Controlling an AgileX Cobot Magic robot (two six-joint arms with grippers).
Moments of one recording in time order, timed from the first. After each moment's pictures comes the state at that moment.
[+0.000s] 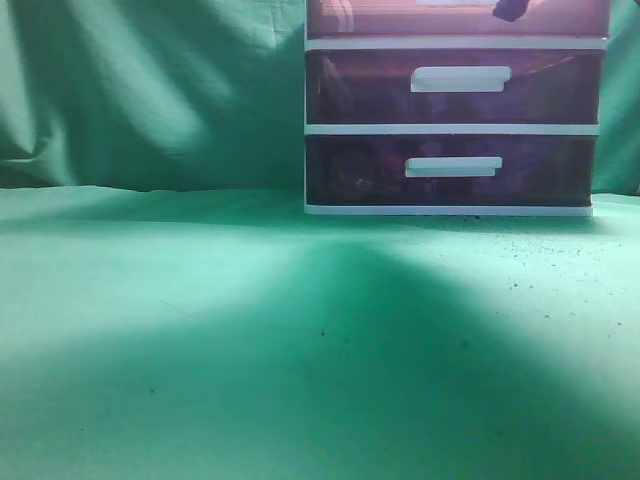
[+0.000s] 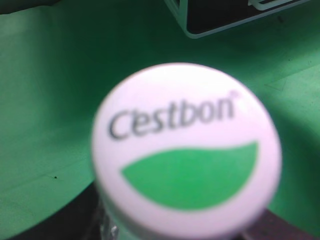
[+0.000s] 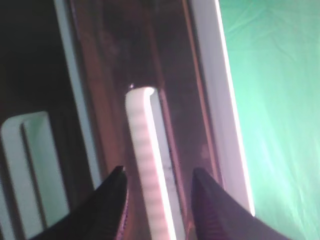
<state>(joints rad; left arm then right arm) -0.36 1.08 -1.04 0.01 0.72 0.04 0.28 1.72 -1.18 0.08 -0.28 -1.39</state>
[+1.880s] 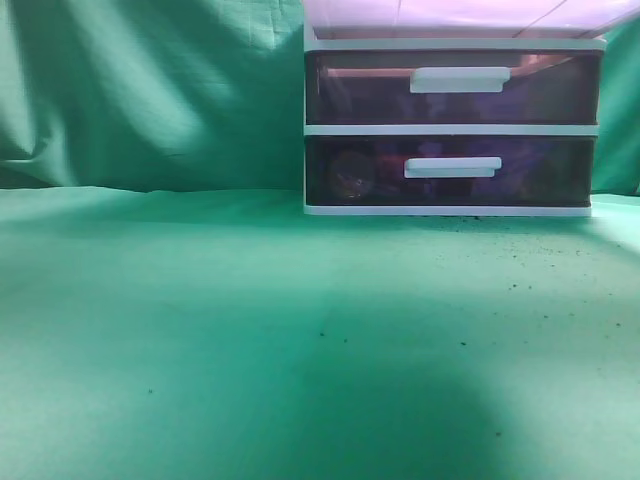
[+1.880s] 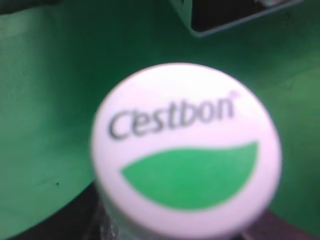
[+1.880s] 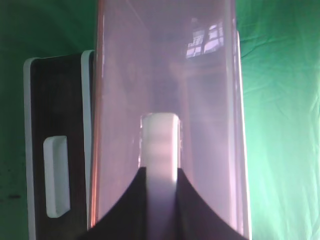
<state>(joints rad) -0.36 1.11 -1.04 0.04 0.70 0.04 0.45 1.38 -0.79 0.17 -0.28 -1.57</state>
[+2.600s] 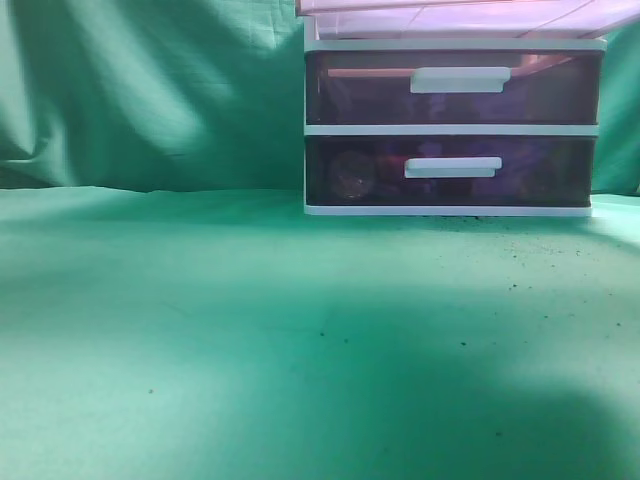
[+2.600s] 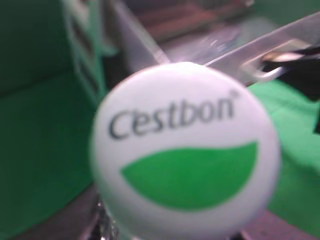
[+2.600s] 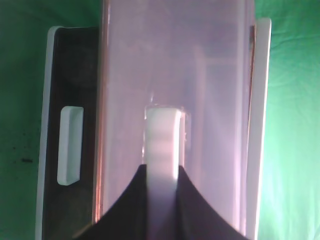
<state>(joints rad) -0.50 1.13 -1.07 -0.21 0.44 0.19 0.41 1.37 -0.79 0.20 -0.19 -1.72</state>
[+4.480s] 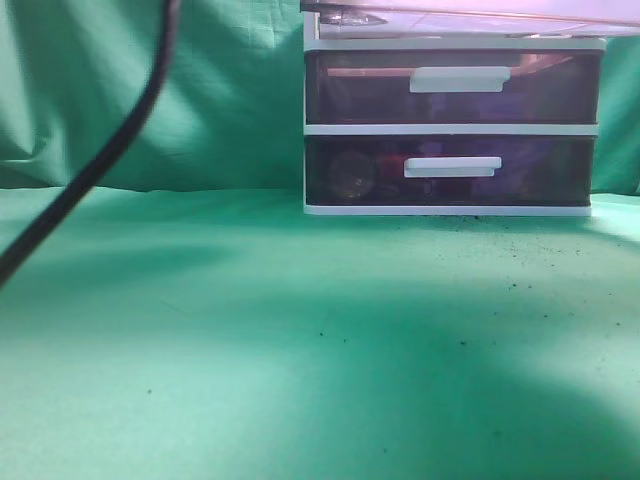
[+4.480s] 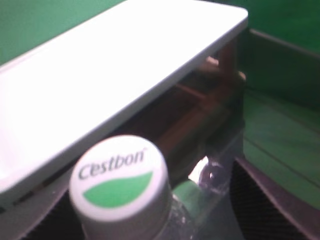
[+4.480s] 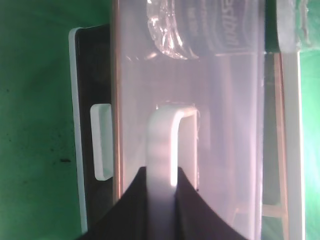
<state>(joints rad) -0.67 1.89 -1.90 0.03 0.38 0.20 0.41 1.37 -0.79 0.39 -0.13 -1.75</state>
